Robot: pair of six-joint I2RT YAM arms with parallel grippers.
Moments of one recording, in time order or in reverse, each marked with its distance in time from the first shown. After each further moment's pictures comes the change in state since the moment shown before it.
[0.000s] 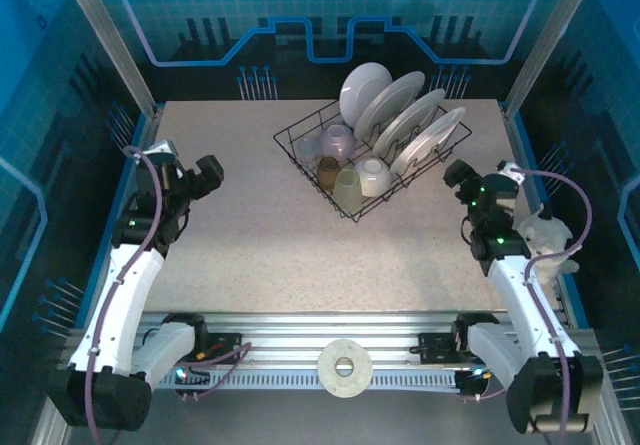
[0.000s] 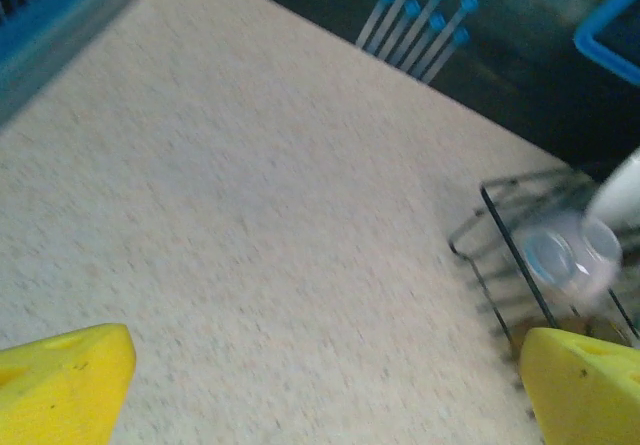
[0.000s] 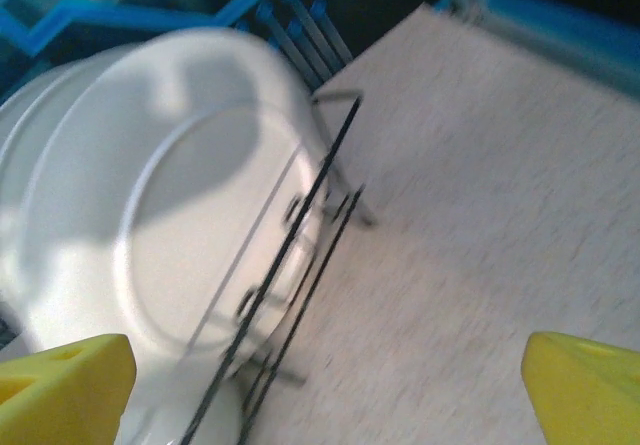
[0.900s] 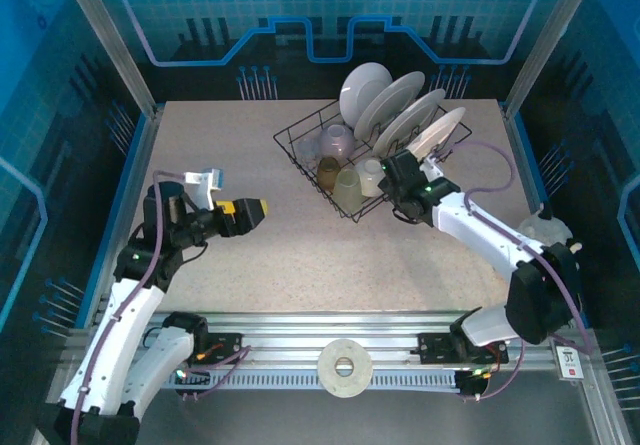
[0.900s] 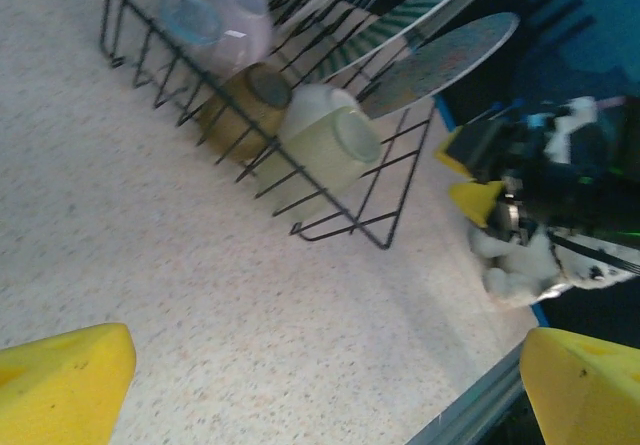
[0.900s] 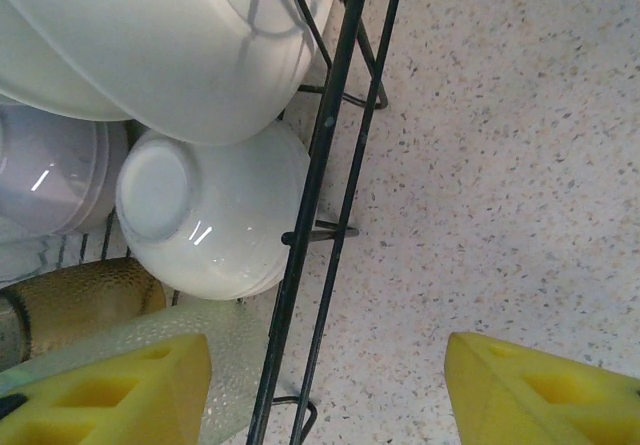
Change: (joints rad) left arm -0.125 -0.214 -0.200 0.117 0.620 0.037; right arm 0.476 0.527 0.412 -0.450 0.185 0.533
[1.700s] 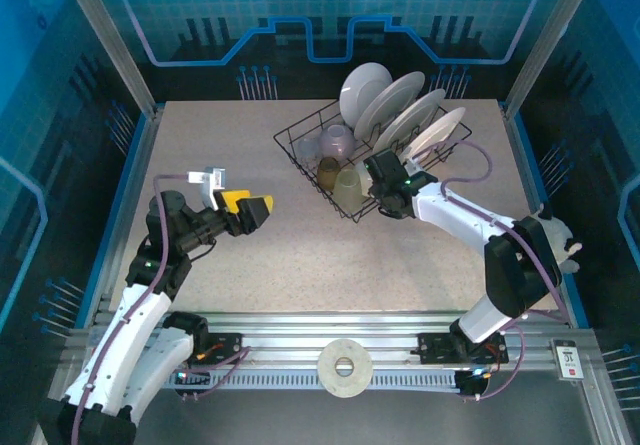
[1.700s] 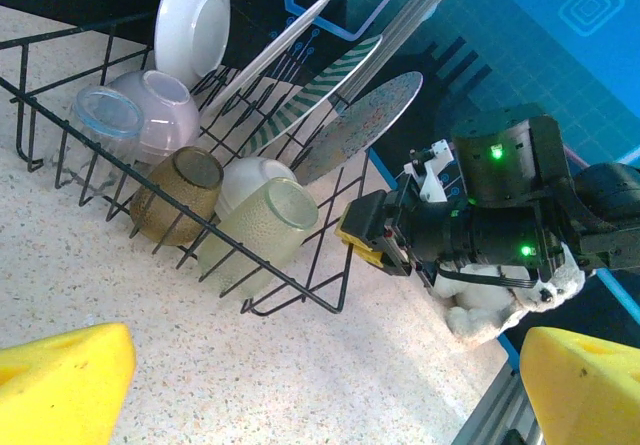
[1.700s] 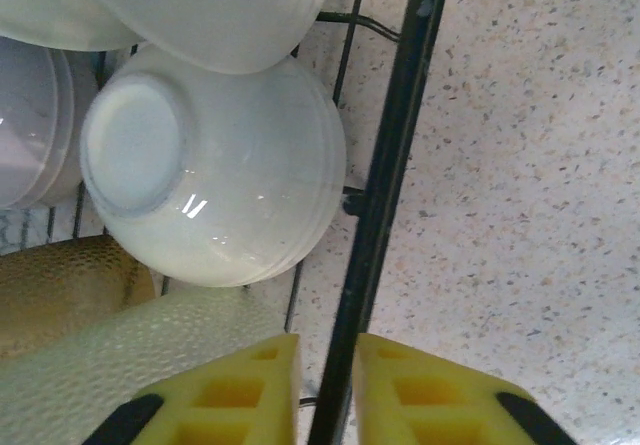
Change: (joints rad) left arm -0.034 -0.034 -0.150 0.352 0.025 -0.053; right arm 0.028 0.151 0.058 0.036 -0.037 0.029
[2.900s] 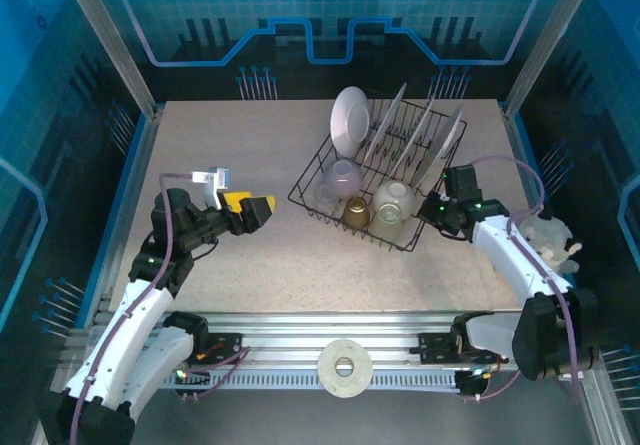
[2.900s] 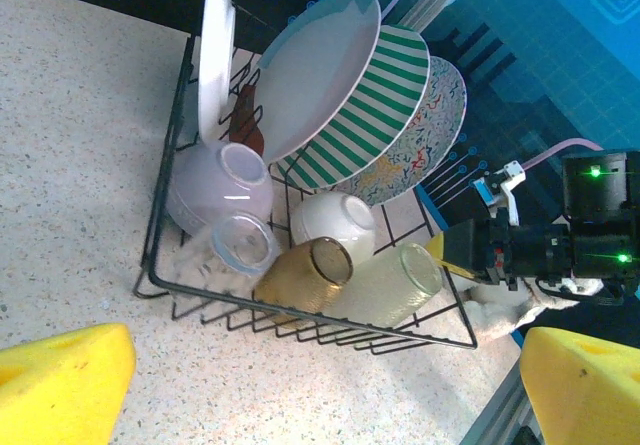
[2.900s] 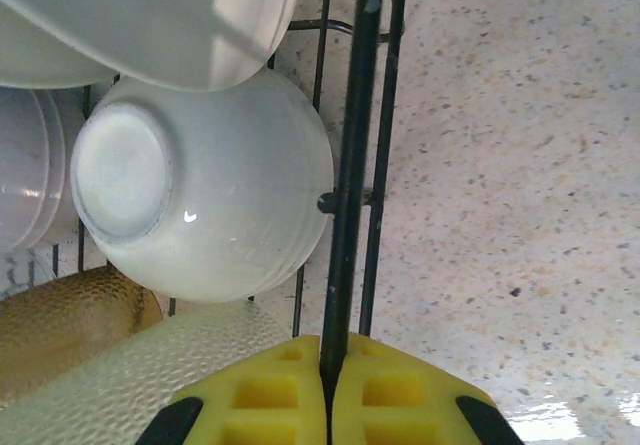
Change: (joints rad) left arm -0.011 0.034 0.000 -0.018 -0.026 0.005; right arm -0.433 -0.386 -0.319 -0.021 -0.443 -0.630
